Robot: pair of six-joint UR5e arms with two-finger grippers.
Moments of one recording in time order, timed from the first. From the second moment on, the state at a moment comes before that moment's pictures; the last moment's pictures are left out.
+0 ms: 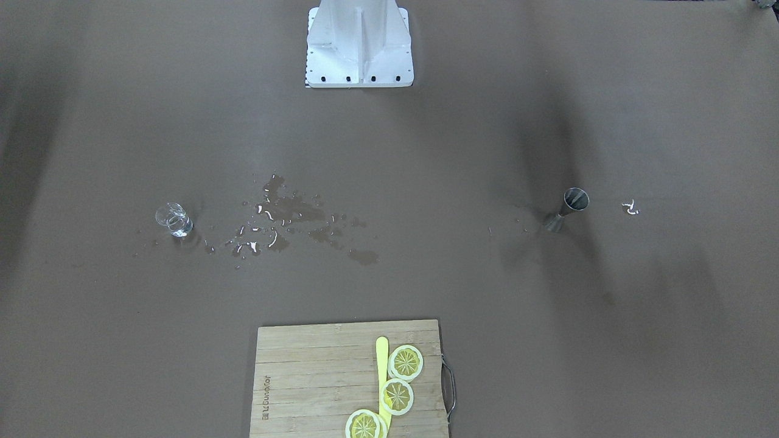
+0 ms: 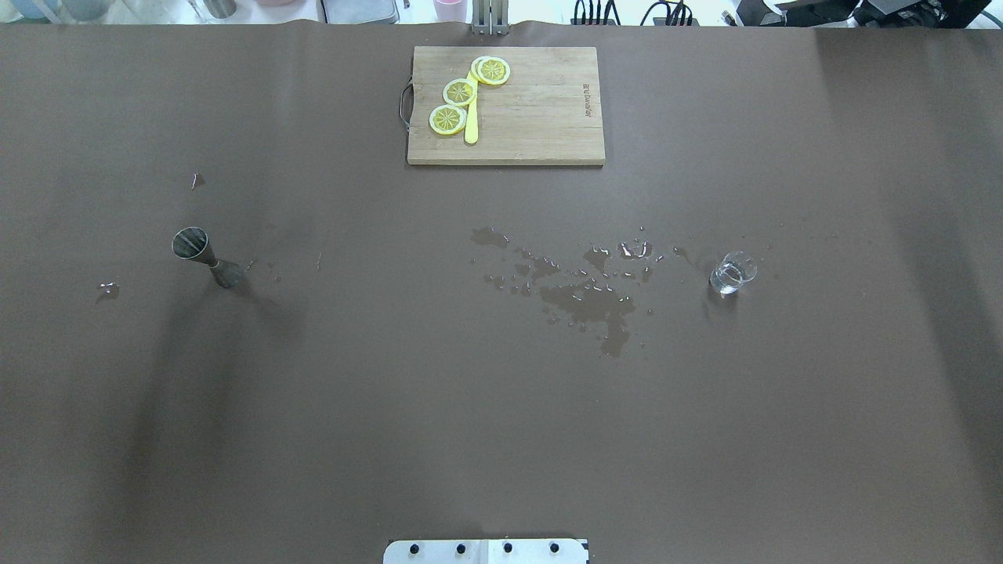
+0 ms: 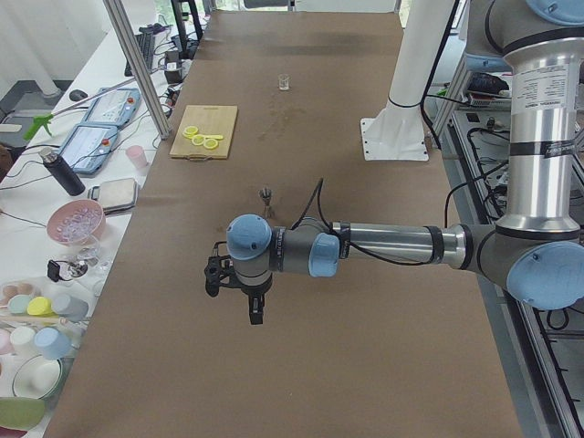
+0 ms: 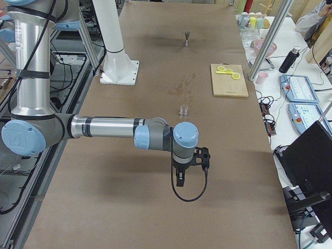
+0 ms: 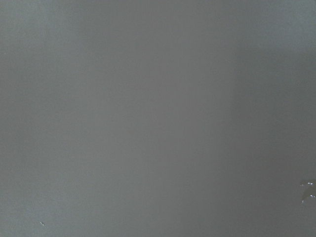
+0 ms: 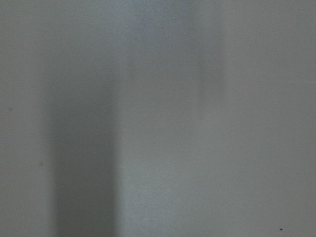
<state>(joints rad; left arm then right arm) -1.56 -1.51 -1.66 -1.63 -2.39 -0.15 1.60 -1.65 1.67 -1.62 2.31 -0.04</state>
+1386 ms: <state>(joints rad) -1.56 -1.51 -1.66 -1.63 -2.39 -0.15 1.59 -1.60 1.60 -1.51 2.31 -0.03</state>
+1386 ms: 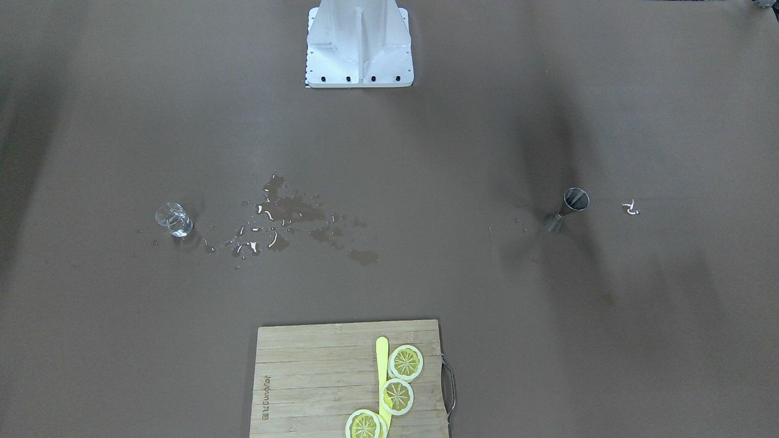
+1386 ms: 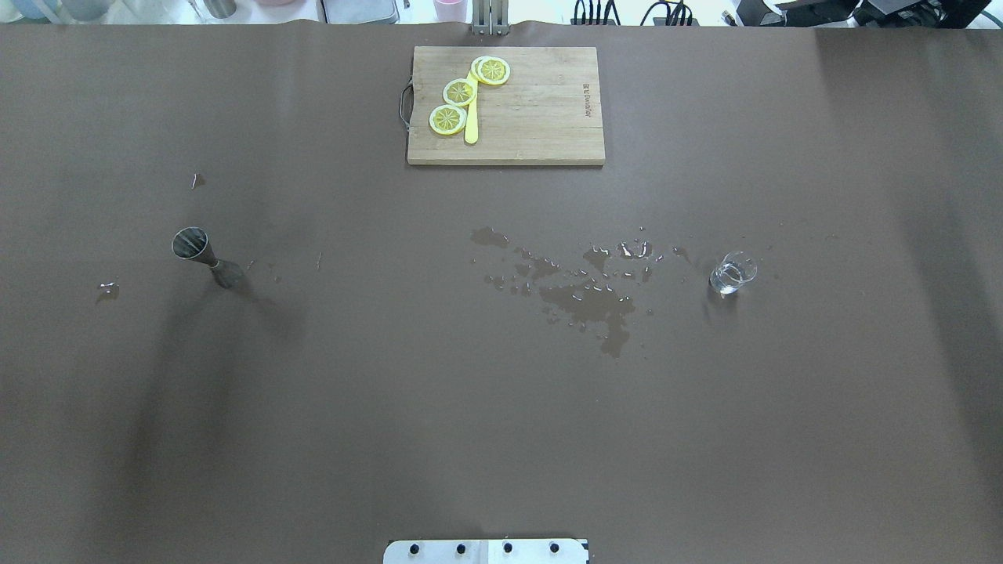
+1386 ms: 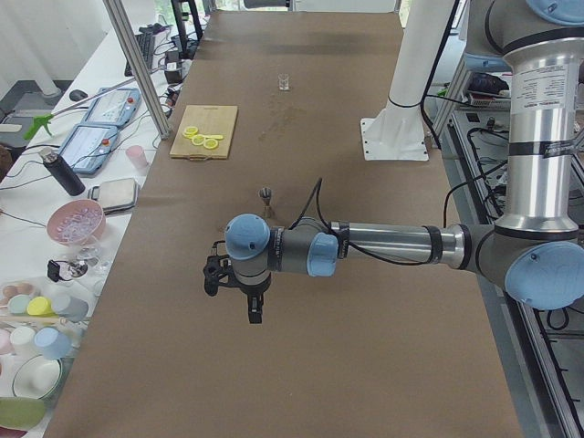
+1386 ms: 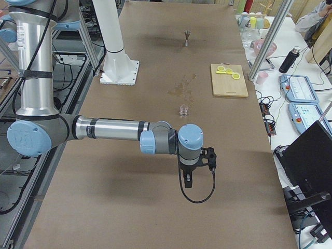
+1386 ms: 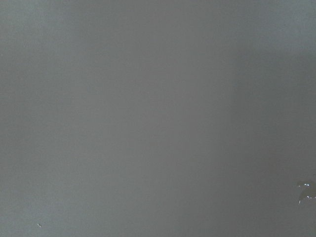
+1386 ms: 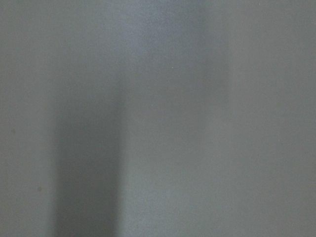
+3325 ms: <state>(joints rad) -1.57 -1.53 -1.66 -1.62 -2.41 -0.16 1.48 -1.55 1.68 -1.38 2.37 -0.11</state>
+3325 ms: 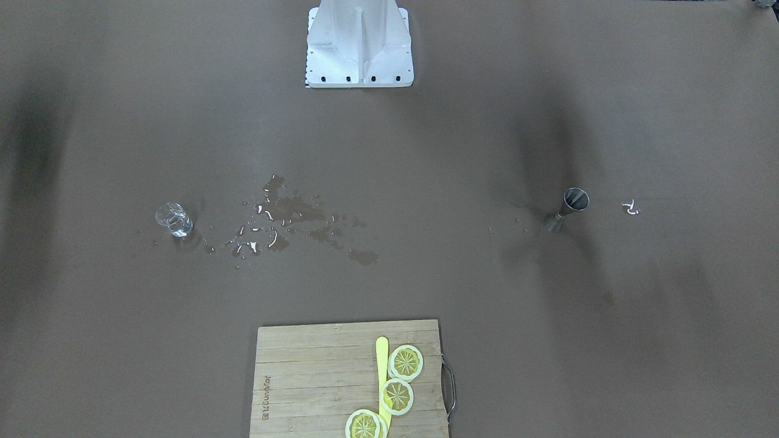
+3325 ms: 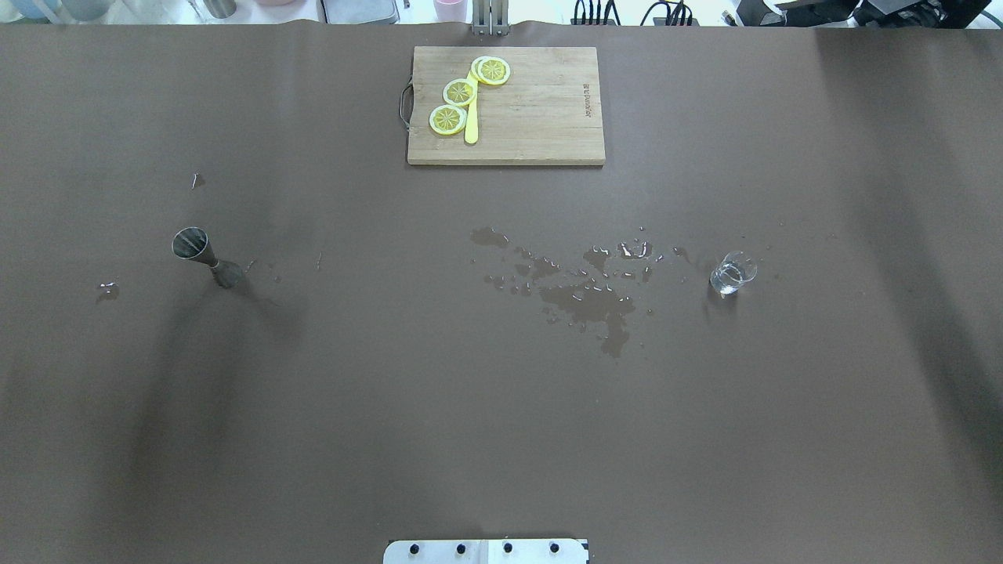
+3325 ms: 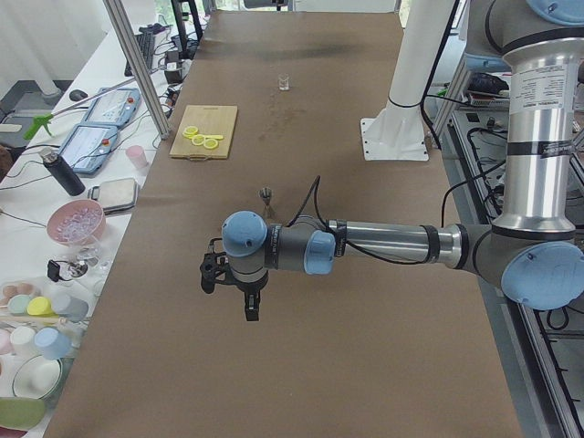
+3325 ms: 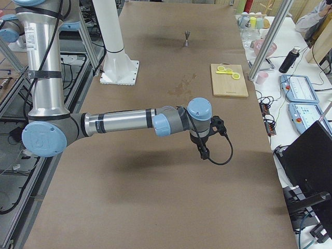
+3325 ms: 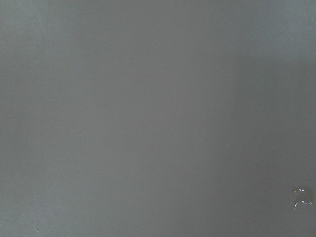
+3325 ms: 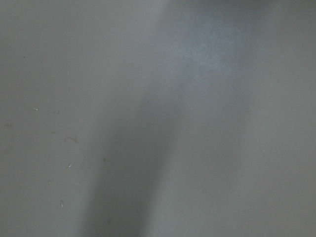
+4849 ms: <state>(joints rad) -1.35 -1.57 -2.03 -1.72 -2.44 -1.03 1.42 -1.56 1.73 -1.24 2.66 -0.24</state>
